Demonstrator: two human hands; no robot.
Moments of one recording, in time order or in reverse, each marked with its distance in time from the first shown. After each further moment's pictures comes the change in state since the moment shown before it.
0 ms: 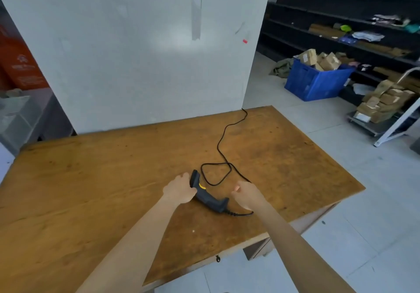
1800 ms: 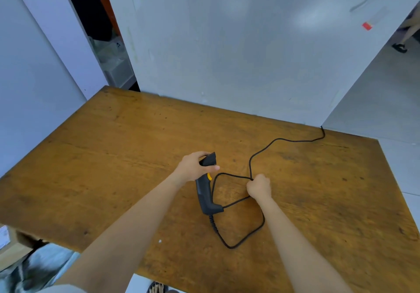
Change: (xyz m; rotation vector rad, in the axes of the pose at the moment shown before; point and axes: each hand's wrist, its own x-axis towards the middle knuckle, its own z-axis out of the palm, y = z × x) left_hand 0.113 0.045 -0.005 -0.644 0.264 -0.316; right_hand 0.237 0.008 -0.020 0.000 -0.169 -0.017
